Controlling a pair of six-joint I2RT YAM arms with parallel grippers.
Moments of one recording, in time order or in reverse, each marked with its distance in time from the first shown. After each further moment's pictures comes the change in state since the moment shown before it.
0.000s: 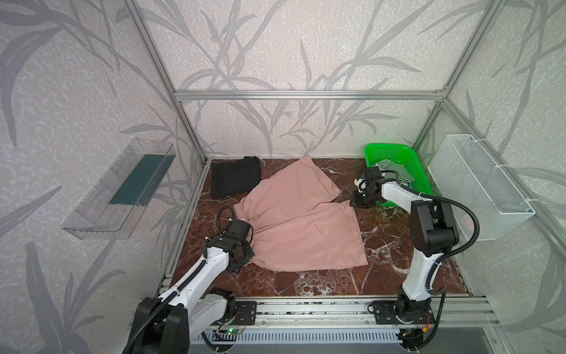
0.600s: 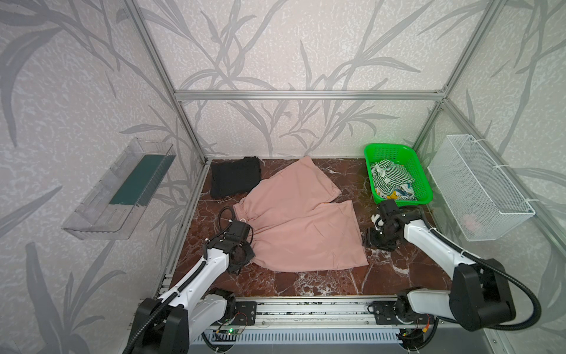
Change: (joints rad) left arm 0.000 -0.006 -0.020 0.025 0.003 0.009; right arm 0.066 -0.659 -0.595 -0.246 0.055 0.180
